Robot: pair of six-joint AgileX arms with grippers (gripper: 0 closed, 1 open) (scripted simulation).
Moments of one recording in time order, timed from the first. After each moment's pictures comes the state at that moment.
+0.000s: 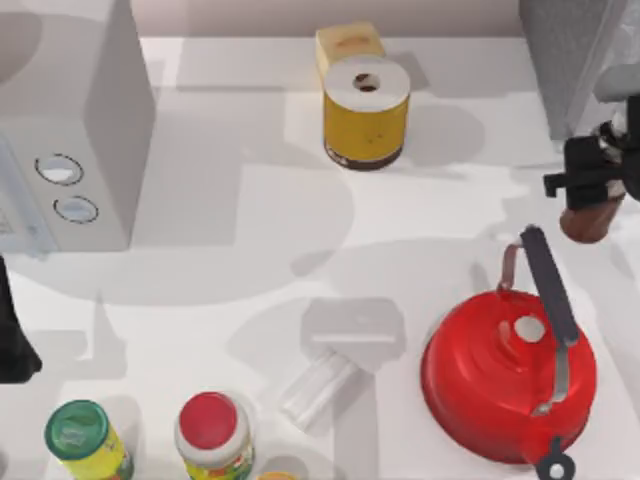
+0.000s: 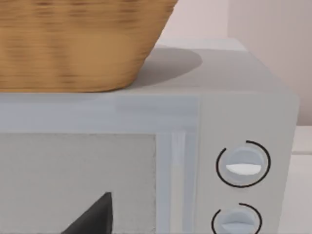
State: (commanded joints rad) left arm 0.00 0.00 0.00 0.00 0.00 0.00; right arm 0.17 1.56 0.85 -0.01 0.01 0.02
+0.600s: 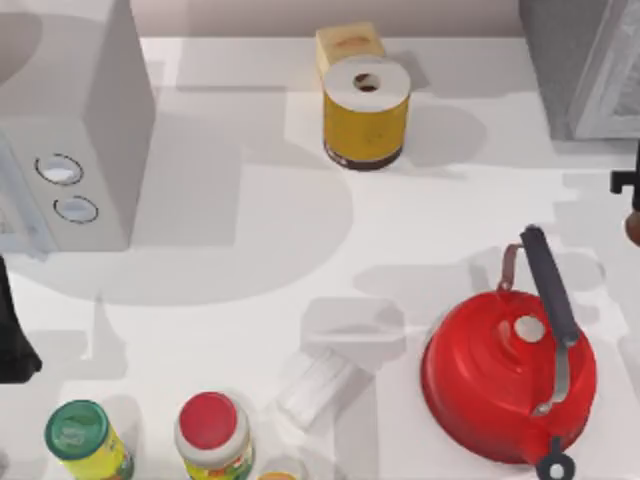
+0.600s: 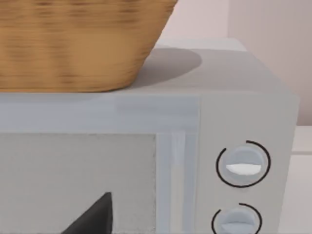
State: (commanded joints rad) left arm 0.00 0.00 0.00 0.00 0.00 0.00; right arm 0.06 1.45 0.76 0.00 0.04 0.06
